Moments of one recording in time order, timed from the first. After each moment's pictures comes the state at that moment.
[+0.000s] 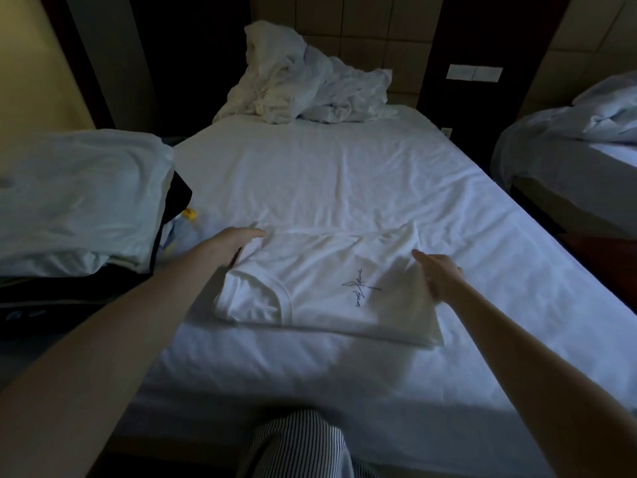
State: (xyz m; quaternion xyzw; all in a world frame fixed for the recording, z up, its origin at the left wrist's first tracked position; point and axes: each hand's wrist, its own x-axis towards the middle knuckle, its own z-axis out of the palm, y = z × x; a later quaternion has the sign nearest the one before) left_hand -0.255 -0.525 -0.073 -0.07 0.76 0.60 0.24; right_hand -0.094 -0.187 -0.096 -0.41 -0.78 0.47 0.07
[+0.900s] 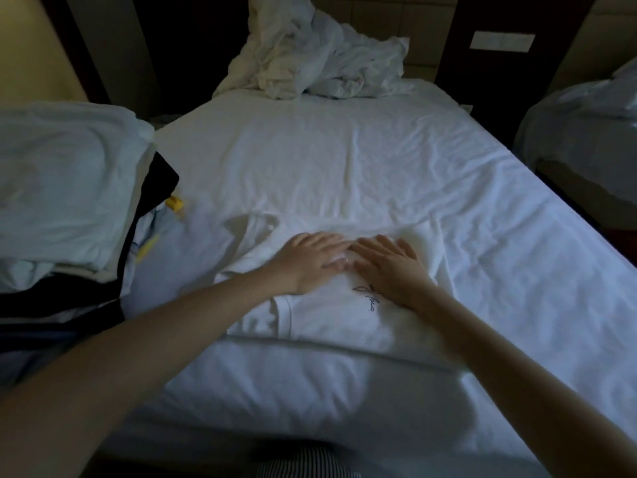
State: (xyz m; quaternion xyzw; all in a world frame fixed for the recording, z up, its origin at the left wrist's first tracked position) left_hand -0.229 -0.427 -0.110 0.45 0.89 0.06 -0.02; right_hand -0.138 -0.251 -0.104 0.02 -1.00 0.08 0.04
